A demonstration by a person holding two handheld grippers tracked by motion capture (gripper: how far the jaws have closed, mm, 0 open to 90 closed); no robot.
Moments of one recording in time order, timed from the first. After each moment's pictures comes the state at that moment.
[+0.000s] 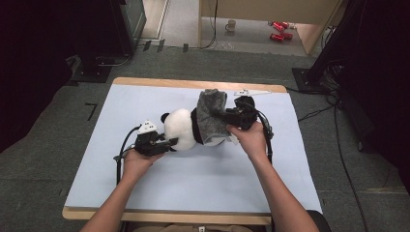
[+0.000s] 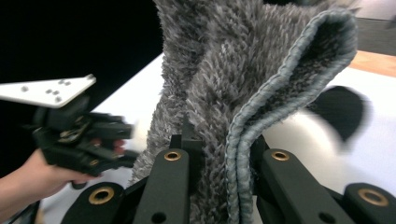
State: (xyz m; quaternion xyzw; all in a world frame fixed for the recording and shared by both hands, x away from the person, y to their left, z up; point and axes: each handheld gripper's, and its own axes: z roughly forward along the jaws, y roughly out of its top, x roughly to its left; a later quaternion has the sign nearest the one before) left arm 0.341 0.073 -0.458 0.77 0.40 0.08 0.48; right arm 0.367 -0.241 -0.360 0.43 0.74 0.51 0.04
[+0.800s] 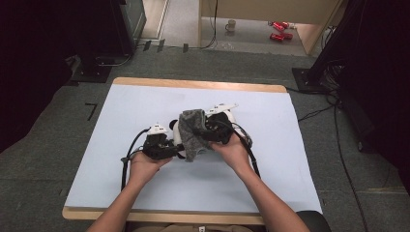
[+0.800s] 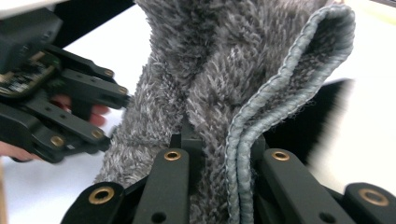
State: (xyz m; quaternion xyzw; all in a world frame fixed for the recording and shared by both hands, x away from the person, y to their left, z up) left arm 0.329 0.049 -0.452 0.80 0.41 0.05 0.44; right arm 0.354 -0.184 -0.400 0.38 0.82 0.43 0.06
